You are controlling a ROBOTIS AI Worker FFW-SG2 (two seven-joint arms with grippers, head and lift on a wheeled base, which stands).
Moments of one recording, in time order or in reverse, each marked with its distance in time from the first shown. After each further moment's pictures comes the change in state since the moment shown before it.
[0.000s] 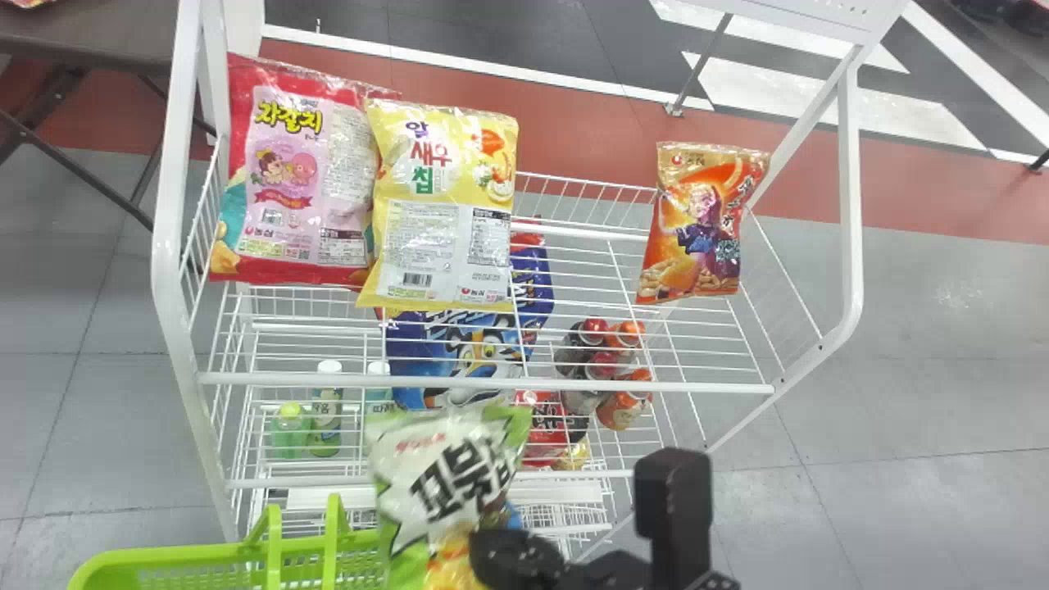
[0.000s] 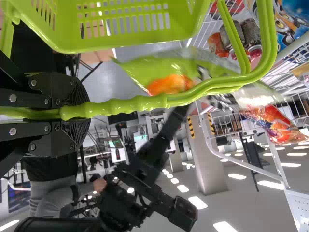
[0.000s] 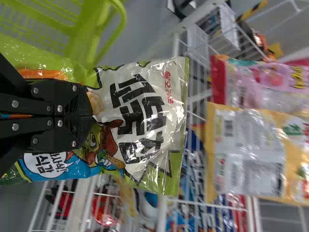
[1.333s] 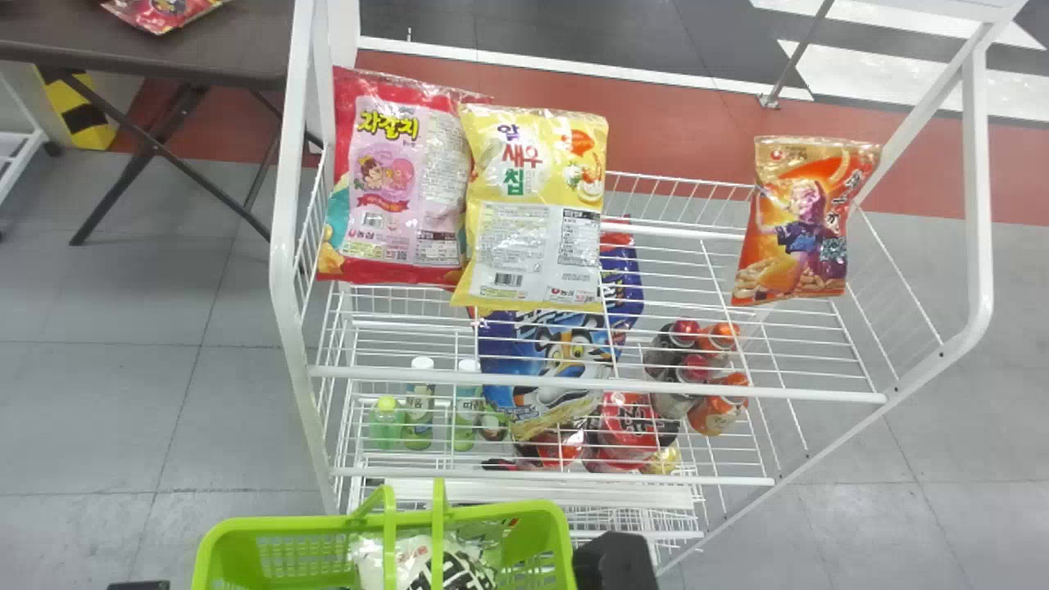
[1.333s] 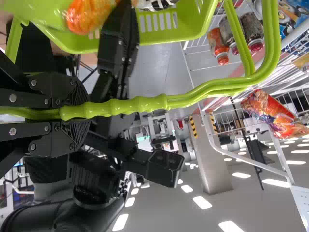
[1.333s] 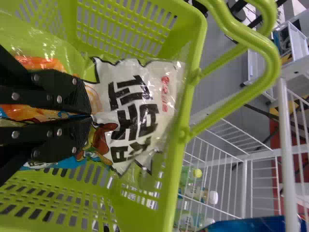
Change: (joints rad) left arm 0.012 0.000 -0.018 -0.038 -0.005 0.009 0.012; right arm -0.101 0.012 0.256 0.193 0.124 -0.005 -0.021
